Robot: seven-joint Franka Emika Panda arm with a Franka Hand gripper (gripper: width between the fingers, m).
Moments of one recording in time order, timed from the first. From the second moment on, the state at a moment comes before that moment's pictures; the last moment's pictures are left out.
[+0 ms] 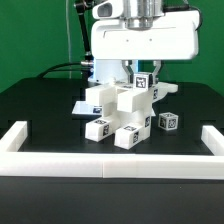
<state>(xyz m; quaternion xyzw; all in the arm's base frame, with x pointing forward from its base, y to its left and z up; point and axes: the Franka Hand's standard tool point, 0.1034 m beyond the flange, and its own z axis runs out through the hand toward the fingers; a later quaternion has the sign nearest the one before) 0.496 0.022 0.108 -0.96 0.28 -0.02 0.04</state>
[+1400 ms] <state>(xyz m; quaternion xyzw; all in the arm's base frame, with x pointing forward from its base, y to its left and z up) 0.498 0.022 0.108 -0.88 0.46 -0.01 0.05</state>
